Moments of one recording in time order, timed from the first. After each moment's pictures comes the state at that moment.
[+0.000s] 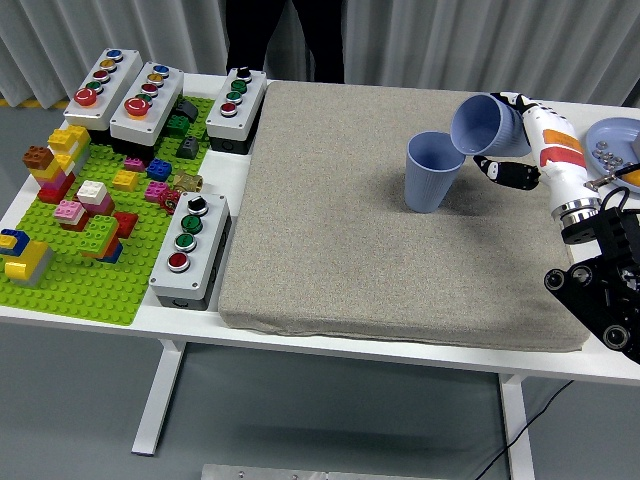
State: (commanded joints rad) left arm -0.11 0.10 -0.87 -0.18 0.53 0.01 0.23; right arm 0.71 -0.25 0.70 0.90 -1.63 -0.65 0.13
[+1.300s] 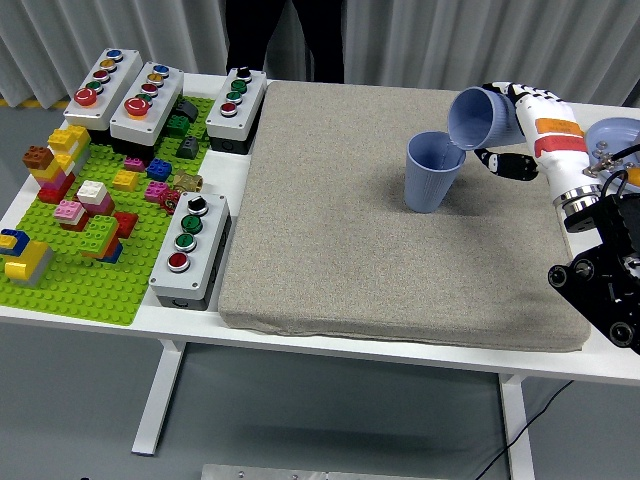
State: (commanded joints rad) left arm -0.12 0.10 -0.88 -0.18 0.53 0.01 0.23; right arm 0.75 -0.29 0.64 0.93 -1.74 -0.65 0.07
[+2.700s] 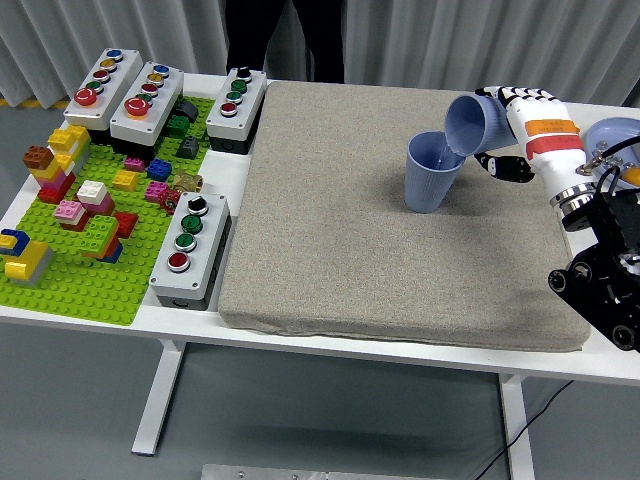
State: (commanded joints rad) left arm -0.11 0.10 -0.88 -0.18 0.53 0.01 0.23; right arm 0.79 -0.32 0.56 0.94 -1.83 -0.65 -0.01
